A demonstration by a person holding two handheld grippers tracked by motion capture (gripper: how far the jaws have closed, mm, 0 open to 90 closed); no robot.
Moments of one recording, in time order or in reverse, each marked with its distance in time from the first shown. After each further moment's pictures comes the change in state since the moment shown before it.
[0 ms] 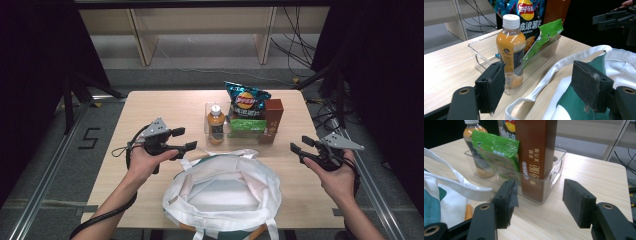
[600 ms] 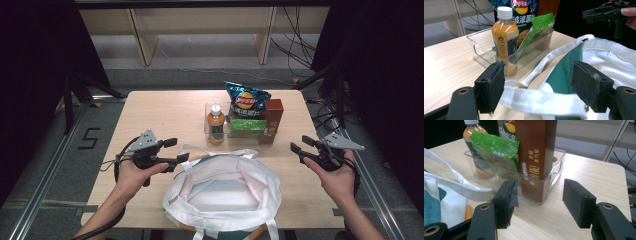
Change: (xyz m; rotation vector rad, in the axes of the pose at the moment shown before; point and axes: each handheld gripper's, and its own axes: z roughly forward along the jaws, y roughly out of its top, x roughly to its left) left arm -0.015 -0.020 -0.034 0.003 -0.013 -0.001; right arm 0.002 0.001 0.000 -0.009 -0.003 0.014
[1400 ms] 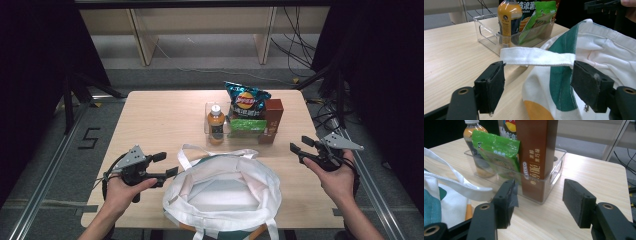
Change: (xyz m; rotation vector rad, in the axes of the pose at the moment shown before) left arm -0.006 -0.037 -0.027 -0.003 0.027 -0.065; right arm 0.001 0.000 0.000 0.014 -0.004 -0.001
